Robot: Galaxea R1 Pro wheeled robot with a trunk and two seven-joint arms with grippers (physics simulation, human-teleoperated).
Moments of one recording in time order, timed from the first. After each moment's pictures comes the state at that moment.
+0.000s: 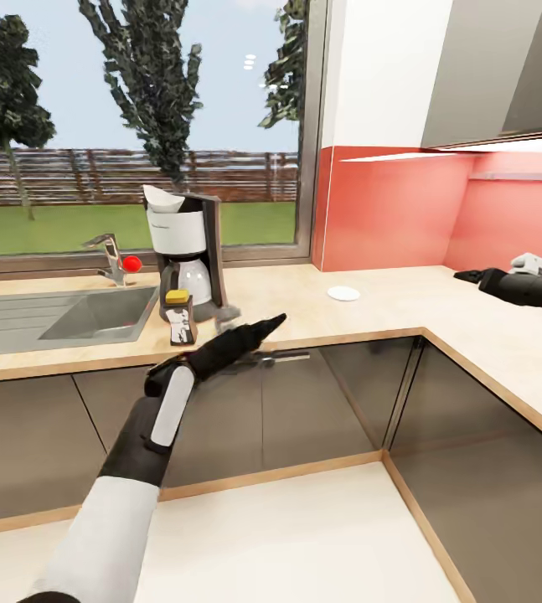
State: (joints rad) left arm -0.75 -0.17 -0.03 -1.23 0.53 0.56 -0.61; right arm -1.20 -0.56 -0.03 -0.85 -0.55 0.84 0.30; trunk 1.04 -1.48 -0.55
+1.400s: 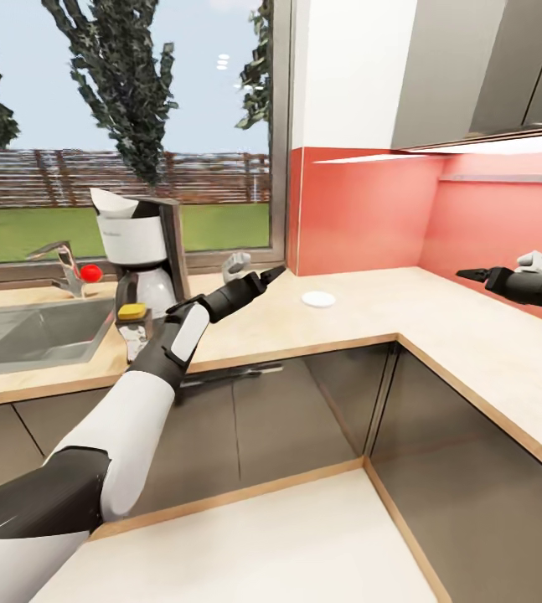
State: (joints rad) left arm -1.18 -0.17 -0.02 -0.70 0.55 0.41 -0.52; right arm -1.20 -0.60 -0.03 -0.85 -0.55 0.84 0.43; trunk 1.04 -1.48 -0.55
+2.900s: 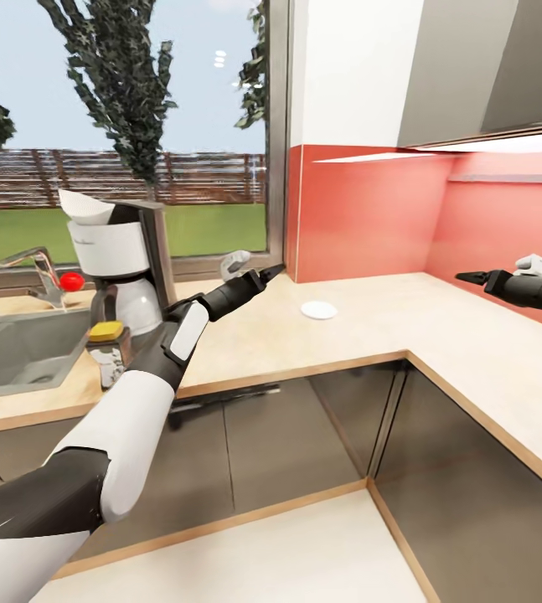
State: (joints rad) left arm -1.18 -0.17 -0.01 -0.71 0.55 0.41 -0.52; right arm -1.19 -0.60 -0.03 -0.85 -0.55 0.84 0.43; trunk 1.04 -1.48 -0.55
